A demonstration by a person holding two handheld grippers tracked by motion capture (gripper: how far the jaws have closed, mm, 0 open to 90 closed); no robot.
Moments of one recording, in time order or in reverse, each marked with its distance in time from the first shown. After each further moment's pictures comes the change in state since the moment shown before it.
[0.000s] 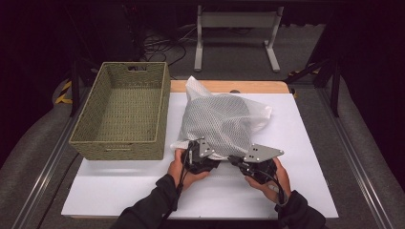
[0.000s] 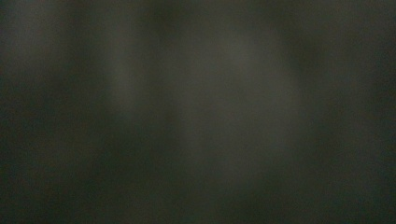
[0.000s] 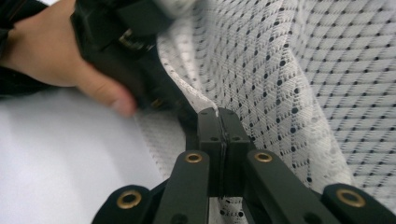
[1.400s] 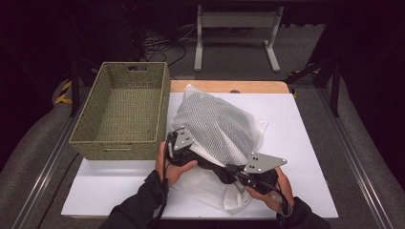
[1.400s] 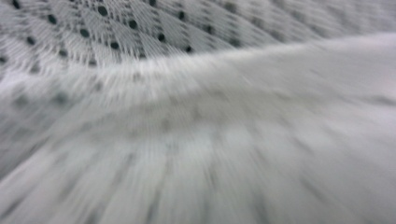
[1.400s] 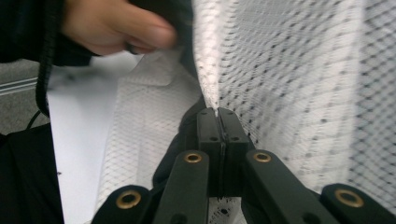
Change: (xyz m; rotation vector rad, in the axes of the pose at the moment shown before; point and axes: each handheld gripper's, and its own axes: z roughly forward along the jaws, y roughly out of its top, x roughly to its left) left arm 0.035 -0.012 -0.065 -0.245 -0.072 -0.063; right arm 0.024 0.010 -0.022 -0.038 0.060 -0.044
